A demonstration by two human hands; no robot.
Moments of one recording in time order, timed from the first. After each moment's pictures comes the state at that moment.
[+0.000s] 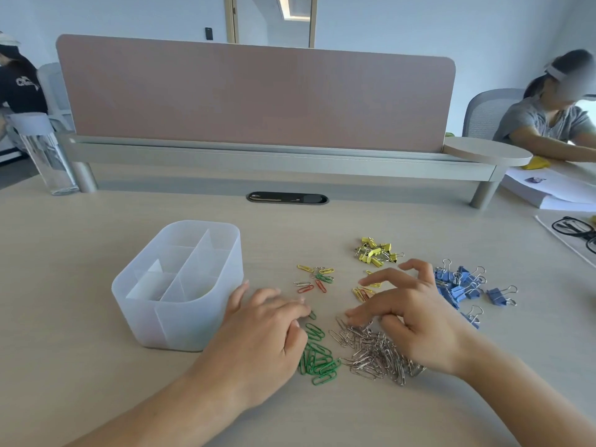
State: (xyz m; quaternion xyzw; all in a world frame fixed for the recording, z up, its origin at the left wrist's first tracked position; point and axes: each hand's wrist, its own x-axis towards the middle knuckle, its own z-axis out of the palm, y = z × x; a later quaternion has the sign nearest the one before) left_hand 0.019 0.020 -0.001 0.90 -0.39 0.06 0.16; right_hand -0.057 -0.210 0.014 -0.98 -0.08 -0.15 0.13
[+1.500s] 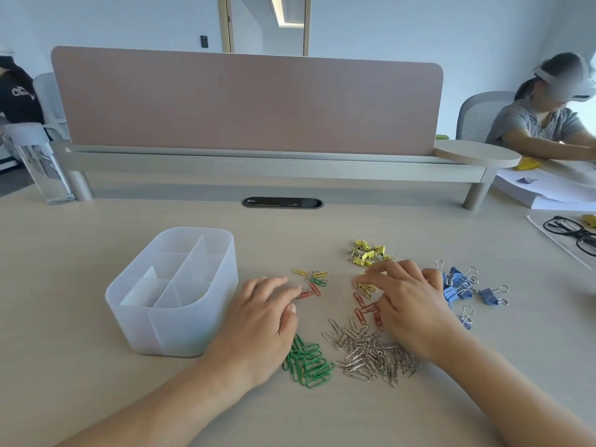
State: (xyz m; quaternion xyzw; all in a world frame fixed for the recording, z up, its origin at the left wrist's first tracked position) left_hand 0.043 0.006 -0.021 0.90 -0.36 0.05 0.23; right_hand -0.041 -0.225 -0.008 -0.98 0.08 -0.19 0.03
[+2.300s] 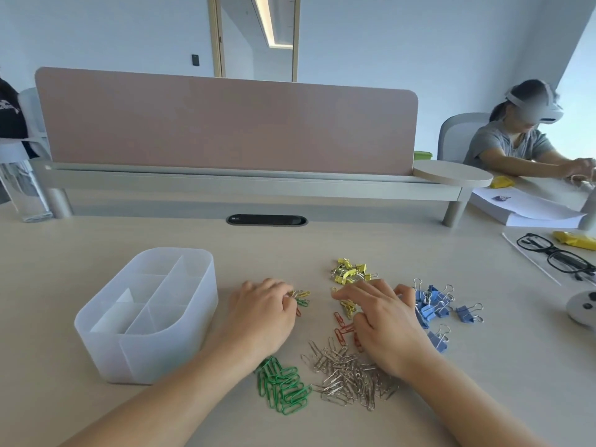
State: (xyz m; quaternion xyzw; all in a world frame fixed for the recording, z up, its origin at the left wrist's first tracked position) left_hand 0.073 -0.045 -0.007 0.94 -0.29 0.02 0.20; right_hand -0.038 -0.217 -0.005 -0.97 0.08 -0.20 0.07
